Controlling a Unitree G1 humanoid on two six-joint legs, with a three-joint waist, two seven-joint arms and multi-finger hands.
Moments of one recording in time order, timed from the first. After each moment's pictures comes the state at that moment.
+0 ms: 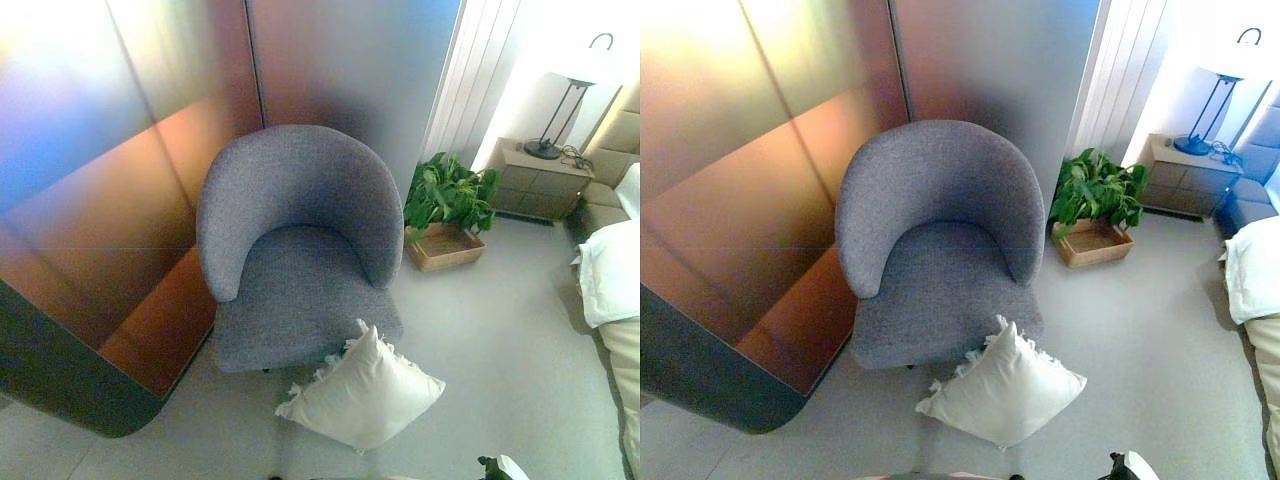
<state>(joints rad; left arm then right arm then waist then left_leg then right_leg) 0.04 0.36 -0.20 1.34 -0.15 0.10 -0.38 0.03 -0.30 0.23 1.29 -0.29 0.04 -0.36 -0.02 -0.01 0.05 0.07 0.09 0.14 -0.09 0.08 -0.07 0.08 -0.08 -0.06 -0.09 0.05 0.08</state>
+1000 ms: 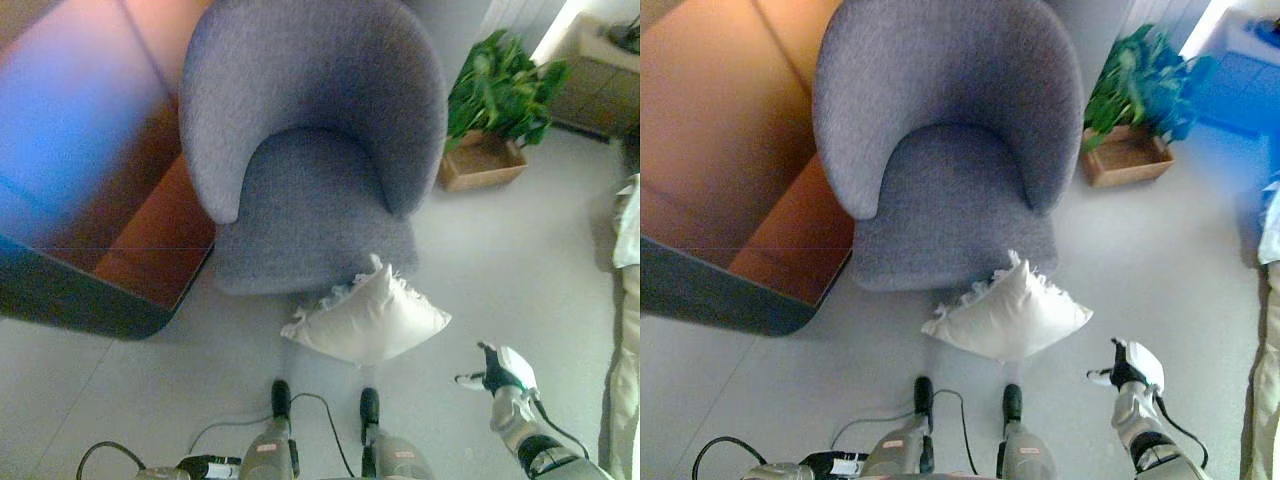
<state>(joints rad) -0.11 0.39 -0.25 1.28 -0.18 0.12 -0.40 -0.30 -0.46 0.30 1.17 -0.28 -0.04 -0.41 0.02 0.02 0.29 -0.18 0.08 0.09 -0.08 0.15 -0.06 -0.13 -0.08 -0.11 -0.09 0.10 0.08</state>
